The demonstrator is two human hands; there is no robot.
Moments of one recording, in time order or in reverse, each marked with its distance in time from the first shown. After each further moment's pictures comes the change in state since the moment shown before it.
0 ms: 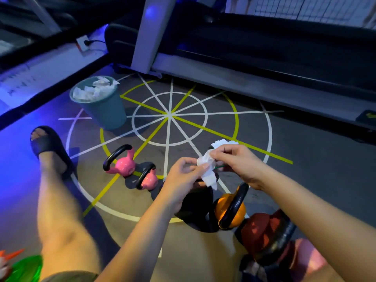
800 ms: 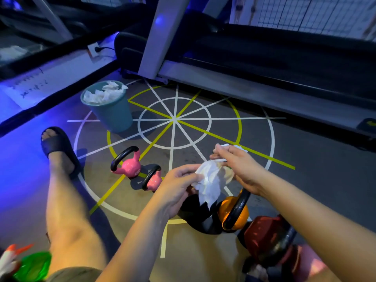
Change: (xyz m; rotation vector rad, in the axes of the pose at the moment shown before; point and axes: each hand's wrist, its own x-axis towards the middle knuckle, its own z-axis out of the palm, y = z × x) left_hand -0.019 -0.002 -0.028 -0.143 -0.106 -0.014; right_hand -0.011 -0.006 0.020 0.018 0.068 0.083
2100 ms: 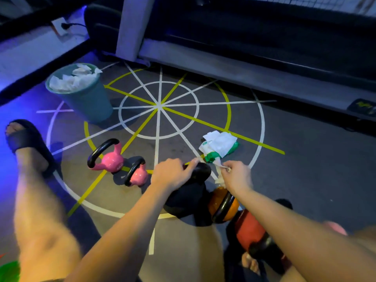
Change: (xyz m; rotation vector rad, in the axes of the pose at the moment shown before) left_hand 0.109 -0.039 -0.013 1.511 0.205 0.103; right_hand 0.041 0.102 -0.029 -0.666 0.520 0.164
